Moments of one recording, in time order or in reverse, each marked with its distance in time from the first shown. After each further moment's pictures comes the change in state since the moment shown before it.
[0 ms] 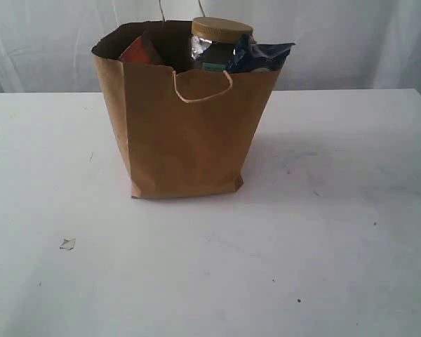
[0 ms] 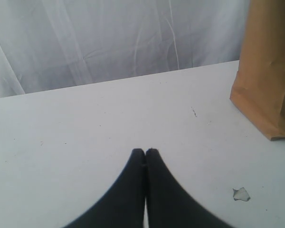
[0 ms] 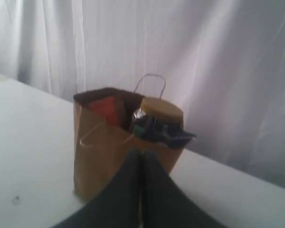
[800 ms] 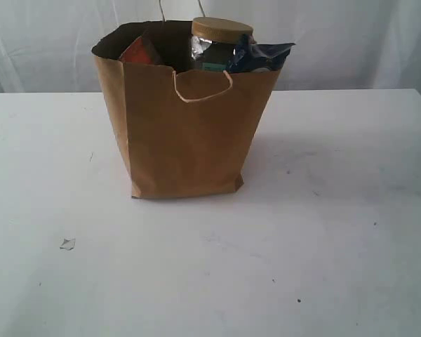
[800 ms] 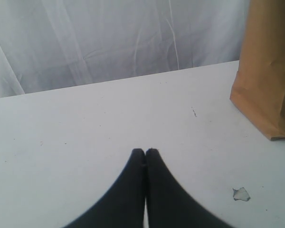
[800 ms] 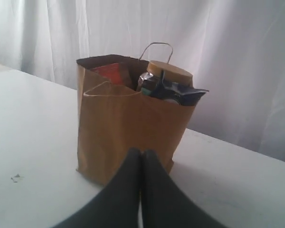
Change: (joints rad) left arm 0.000 0.000 0.000 0.000 0.000 0.000; right arm -0.012 -0.186 0.400 0.000 -0.239 0.026
